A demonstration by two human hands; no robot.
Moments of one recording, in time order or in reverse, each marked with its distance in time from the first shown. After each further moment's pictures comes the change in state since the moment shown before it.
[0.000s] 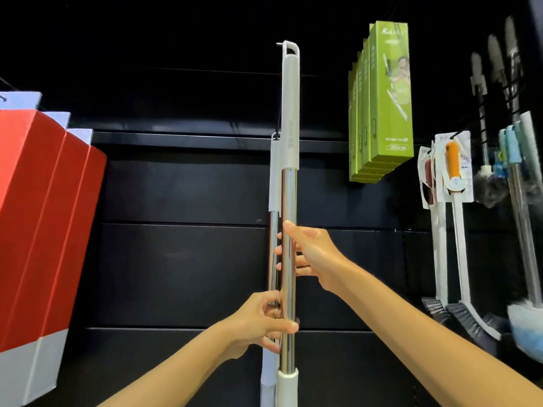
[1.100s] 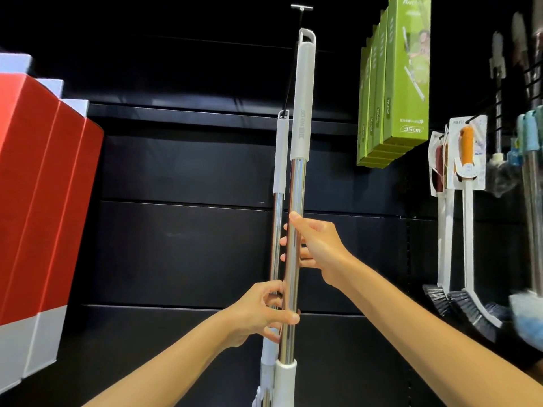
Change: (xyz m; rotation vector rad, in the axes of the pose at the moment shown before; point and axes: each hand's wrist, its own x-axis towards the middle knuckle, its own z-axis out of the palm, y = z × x) left_hand 0.007 -0.026 -0.002 -0.001 -0.017 0.050; right_hand 0.007 0.022 0.010 0.030 0.073 0.001
